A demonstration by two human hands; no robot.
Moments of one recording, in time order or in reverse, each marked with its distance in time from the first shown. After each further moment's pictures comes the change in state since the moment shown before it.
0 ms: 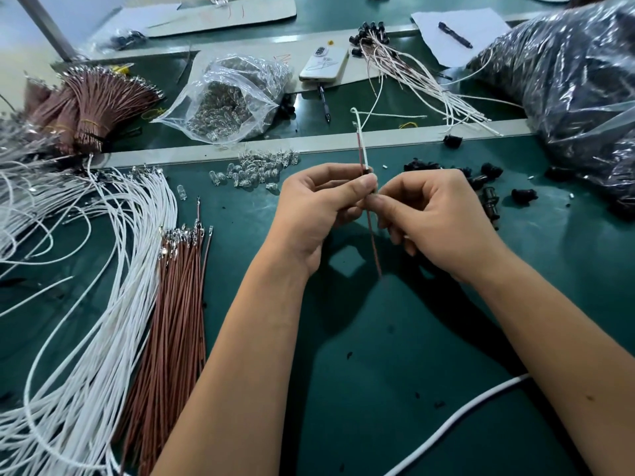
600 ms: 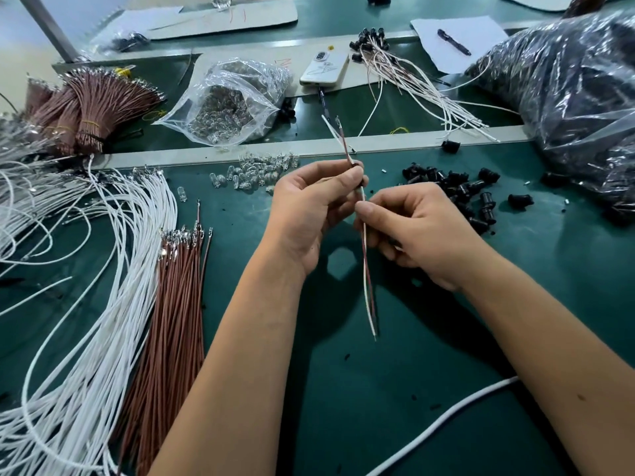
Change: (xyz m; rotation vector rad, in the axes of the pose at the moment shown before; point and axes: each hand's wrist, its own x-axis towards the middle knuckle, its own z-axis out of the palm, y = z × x) left_hand 0.005 0.003 -0.002 -0.128 0.031 0.004; right_hand 0.000 -0.006 0.010 0.187 -0.148 0.191
